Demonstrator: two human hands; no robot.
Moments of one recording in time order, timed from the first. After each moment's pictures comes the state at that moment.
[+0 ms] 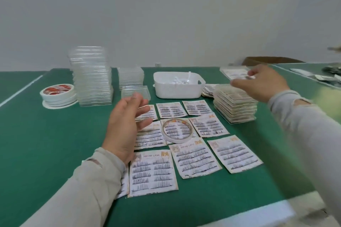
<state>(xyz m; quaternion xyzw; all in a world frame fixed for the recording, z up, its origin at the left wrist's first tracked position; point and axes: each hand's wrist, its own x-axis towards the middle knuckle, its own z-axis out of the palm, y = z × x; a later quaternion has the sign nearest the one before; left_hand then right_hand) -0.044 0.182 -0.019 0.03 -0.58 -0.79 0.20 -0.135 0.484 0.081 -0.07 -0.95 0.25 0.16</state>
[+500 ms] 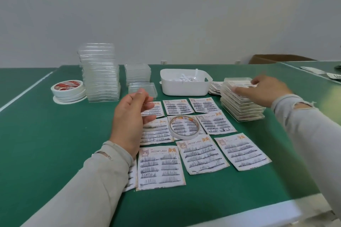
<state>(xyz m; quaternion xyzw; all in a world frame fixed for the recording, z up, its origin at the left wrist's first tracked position) -0.046 0.179 -0.017 0.07 -0.57 -0.79 0.23 -0.143 0.484 0.060 -0.09 -0.98 0.15 0.09</state>
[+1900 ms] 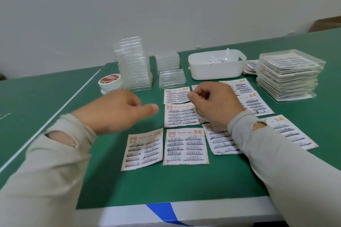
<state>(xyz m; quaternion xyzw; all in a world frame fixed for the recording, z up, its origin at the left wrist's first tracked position) 0.034 0.124 0.058 0.08 -0.98 -0.18 0.01 -0.091 0.339 -0.023 0.24 -0.85 0.45 0.12</state>
